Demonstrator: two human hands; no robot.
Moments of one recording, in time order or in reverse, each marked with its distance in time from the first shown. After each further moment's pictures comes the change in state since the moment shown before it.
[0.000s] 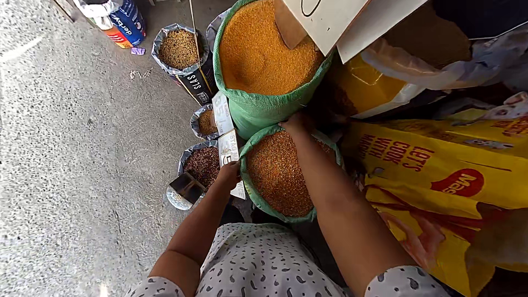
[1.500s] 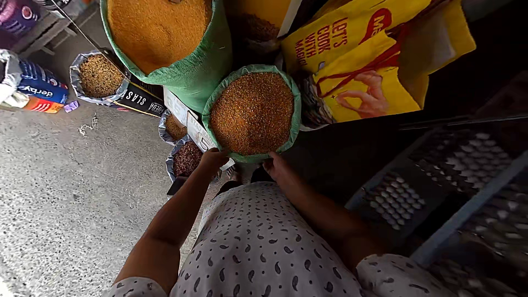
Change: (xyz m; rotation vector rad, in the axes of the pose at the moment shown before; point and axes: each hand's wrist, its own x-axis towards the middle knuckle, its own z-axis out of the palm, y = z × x) left_hand -0.028 -0.027 -0.022 0.609 -0.231 0.013; right_hand -0.262 0.142 0.157 1.816 -0.042 0.970
